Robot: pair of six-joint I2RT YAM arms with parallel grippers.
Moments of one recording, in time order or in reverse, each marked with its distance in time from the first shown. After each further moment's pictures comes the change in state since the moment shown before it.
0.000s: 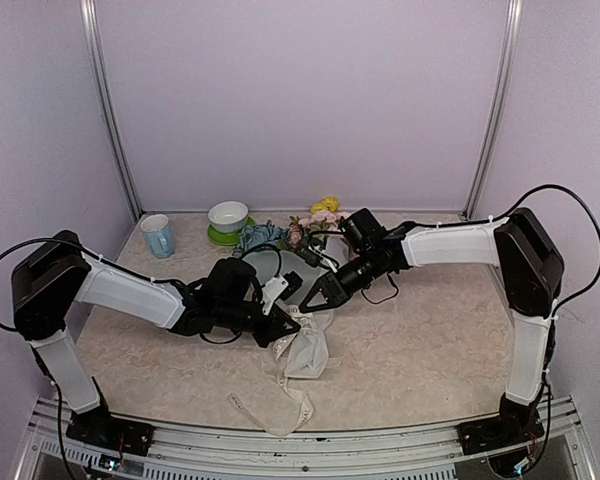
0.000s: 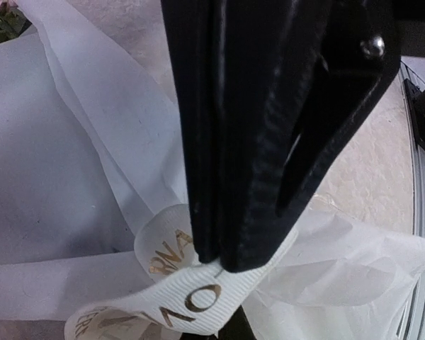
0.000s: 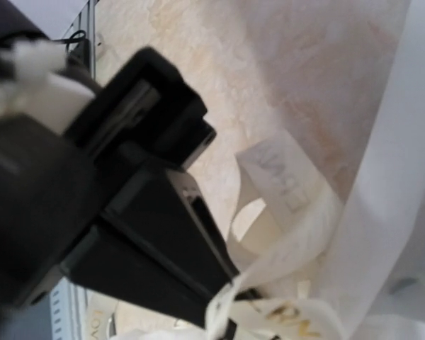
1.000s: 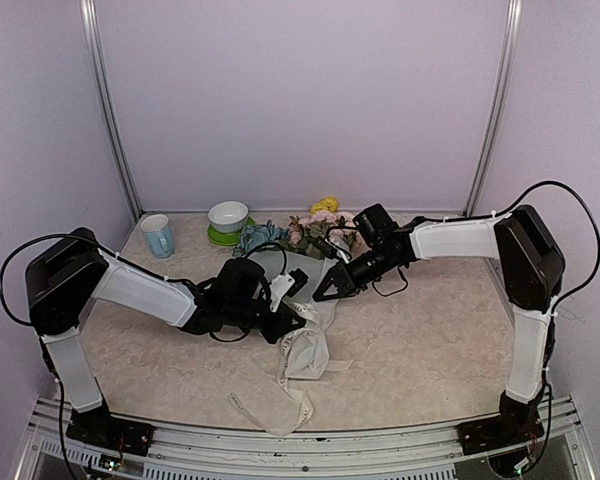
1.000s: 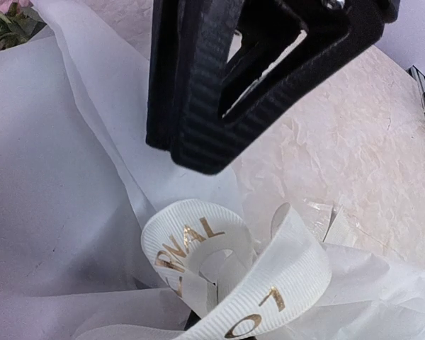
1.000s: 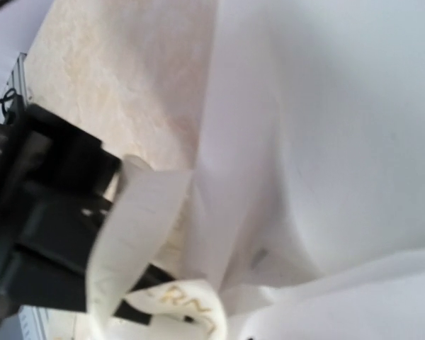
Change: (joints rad) left arm 0.001 0.084 0.056 0.047 -0.052 -0.012; right arm -0.085 0.007 0.005 -0.016 0.099 0.093
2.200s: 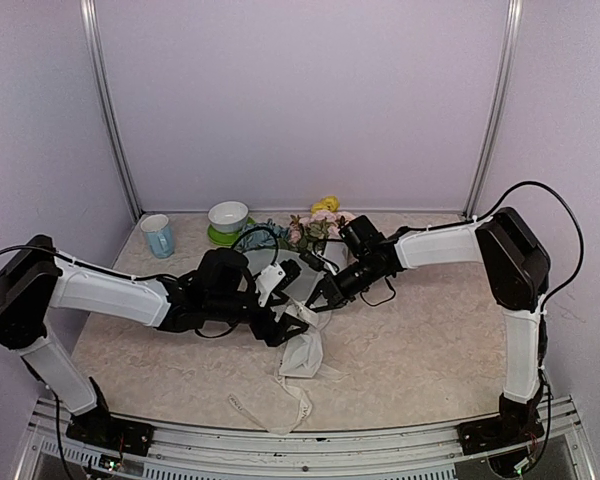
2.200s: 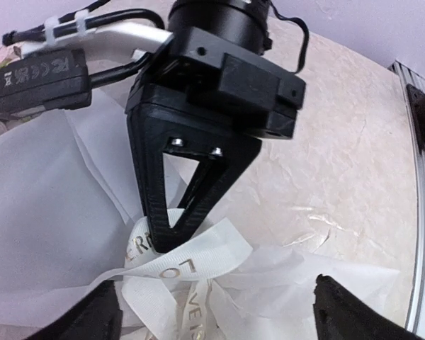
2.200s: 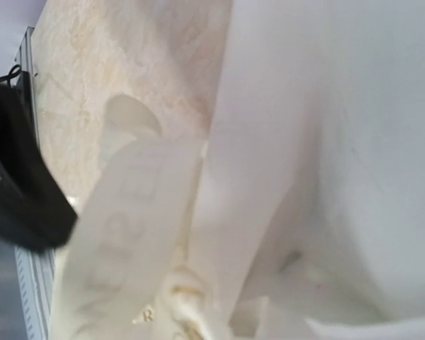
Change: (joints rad) left arm -0.021 -0.190 -0.057 -0.058 -0.030 0.114; right arm 0.049 0.089 0.018 0.045 -0.033 0.022
